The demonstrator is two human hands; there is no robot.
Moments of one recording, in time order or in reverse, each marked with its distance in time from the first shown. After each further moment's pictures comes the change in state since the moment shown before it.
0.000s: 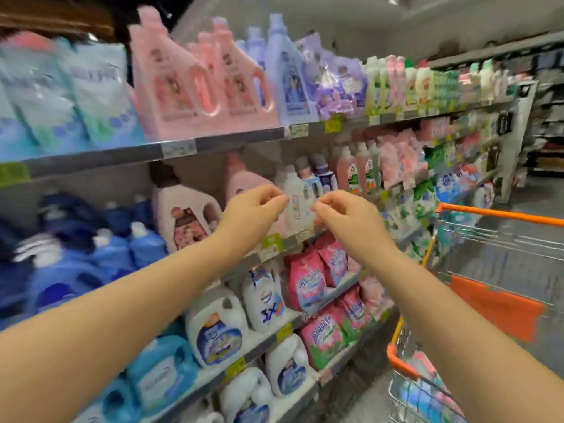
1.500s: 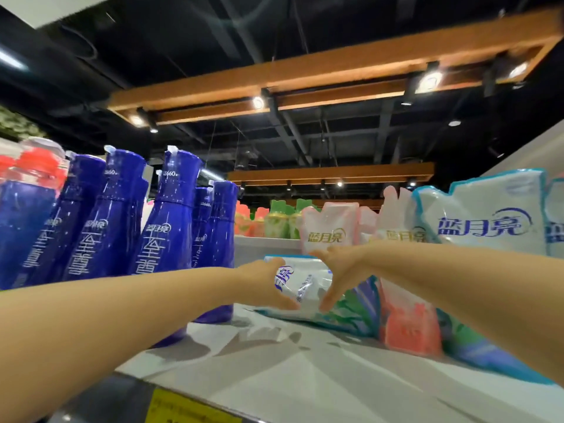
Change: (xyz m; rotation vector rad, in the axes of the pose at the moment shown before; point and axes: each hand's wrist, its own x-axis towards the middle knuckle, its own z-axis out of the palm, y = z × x) left_hand 0.054 -0.360 -0.695 0.968 0.186 -0.795; right_hand 0.276 -0.503 0.695 -0.740 -0.818 -1.044
